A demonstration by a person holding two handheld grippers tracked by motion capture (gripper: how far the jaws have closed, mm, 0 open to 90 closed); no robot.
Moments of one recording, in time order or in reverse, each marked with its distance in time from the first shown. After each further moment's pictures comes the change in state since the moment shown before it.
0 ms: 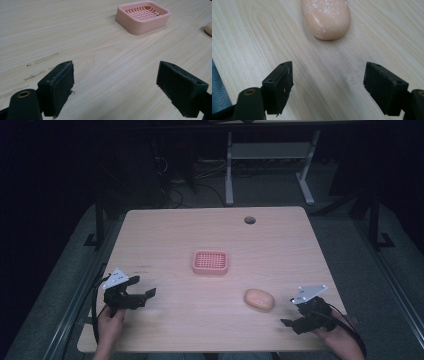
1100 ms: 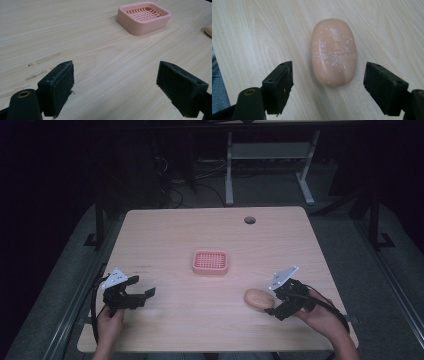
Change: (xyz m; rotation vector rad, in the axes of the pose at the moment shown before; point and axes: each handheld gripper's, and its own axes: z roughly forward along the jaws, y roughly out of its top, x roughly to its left) left arm 0.001 0.000 -0.001 0.000 -0.001 -0.006; right arm -0.001 0.071 0.013 0.082 0.066 -0.143
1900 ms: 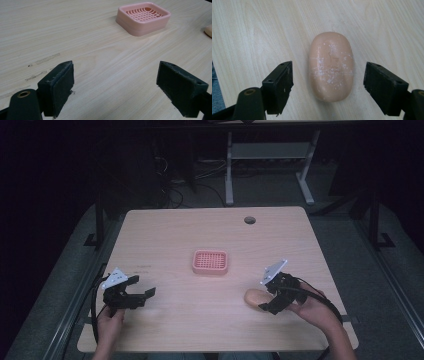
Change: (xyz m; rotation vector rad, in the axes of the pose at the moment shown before) left arm 0.000 0.000 0.000 -0.005 0.000 -0.001; right arm -0.006 0.024 0.007 0.036 0.020 -0.040
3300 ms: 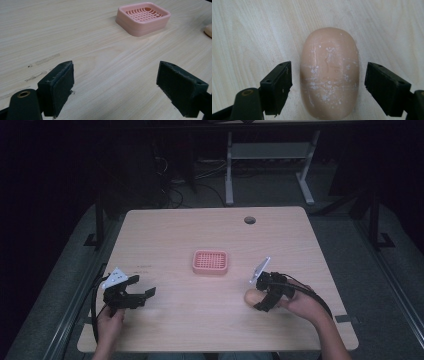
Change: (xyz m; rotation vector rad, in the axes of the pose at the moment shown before) left arm 0.000 0.001 0.000 -0.002 -0.001 0.002; right arm -0.014 0.014 0.038 0.140 0.059 0.002
